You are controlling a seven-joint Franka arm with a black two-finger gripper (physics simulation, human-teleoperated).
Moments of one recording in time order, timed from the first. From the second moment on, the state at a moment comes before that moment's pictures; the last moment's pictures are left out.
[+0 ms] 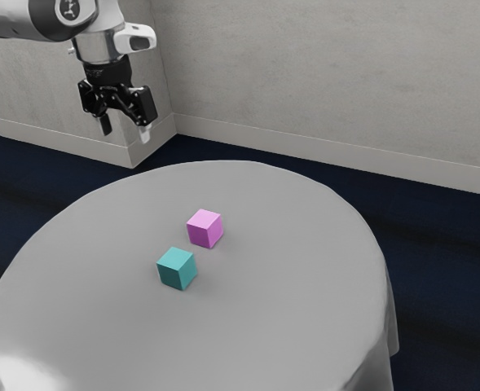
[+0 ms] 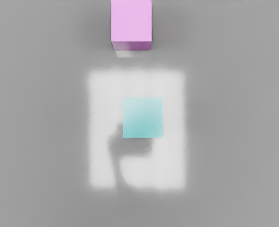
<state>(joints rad) 0.00 0.00 0.00 -1.57 0.00 1.56 0.00</state>
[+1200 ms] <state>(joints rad) 0.14 -0.06 -0.15 -1.64 0.07 1.56 0.04</state>
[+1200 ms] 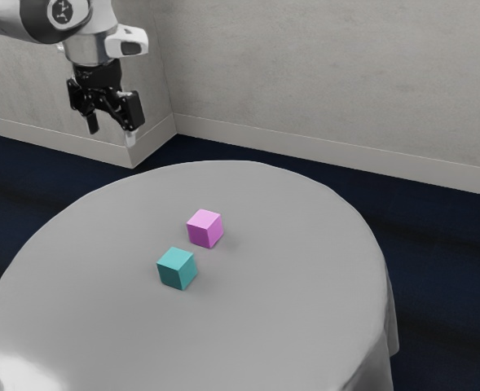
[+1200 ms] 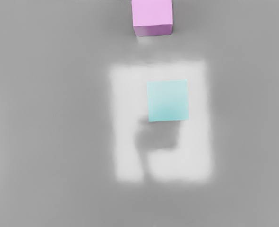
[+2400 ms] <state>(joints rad) 0.10 0.15 -0.11 -2.14 -0.01 2.25 0.04</state>
